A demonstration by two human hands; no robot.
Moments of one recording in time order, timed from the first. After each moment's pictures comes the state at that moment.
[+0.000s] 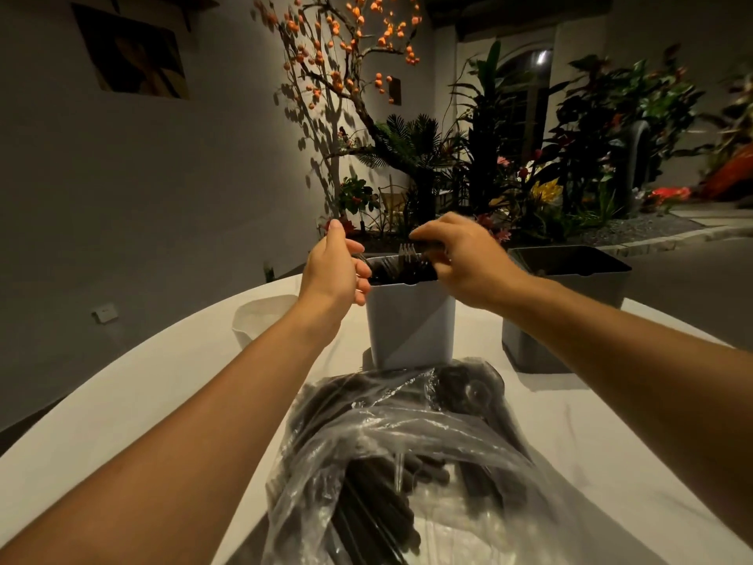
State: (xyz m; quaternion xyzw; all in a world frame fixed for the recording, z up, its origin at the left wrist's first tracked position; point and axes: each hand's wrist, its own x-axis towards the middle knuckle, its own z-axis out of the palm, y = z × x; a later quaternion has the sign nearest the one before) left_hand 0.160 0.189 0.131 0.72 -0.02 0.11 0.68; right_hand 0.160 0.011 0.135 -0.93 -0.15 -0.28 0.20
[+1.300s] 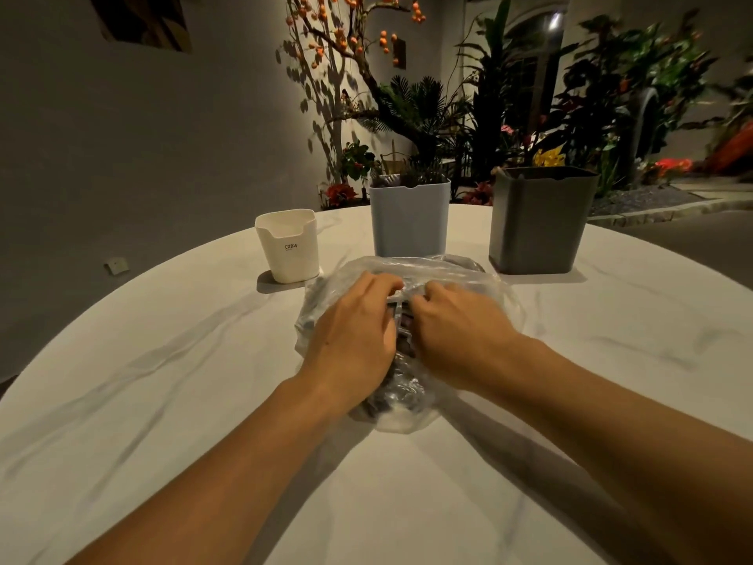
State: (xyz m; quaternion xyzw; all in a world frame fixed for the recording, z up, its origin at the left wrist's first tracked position) left_hand -0.016 0.208 0.001 0.90 -0.21 0.26 0.28; right_hand -0.022 0.065 0.019 -0.97 -0.17 -0.17 -0.03
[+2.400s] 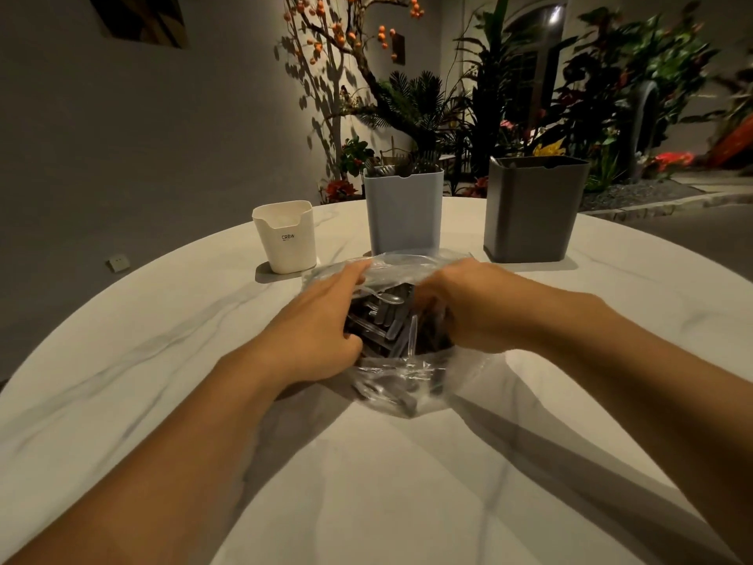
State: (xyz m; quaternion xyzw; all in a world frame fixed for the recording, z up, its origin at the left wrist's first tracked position) left_hand -0.018 0.249 0.016 0.95 -0.22 0.06 0.22; right_hand -0.031 0.033 0.047 -0.97 -0.22 -0.04 0.02
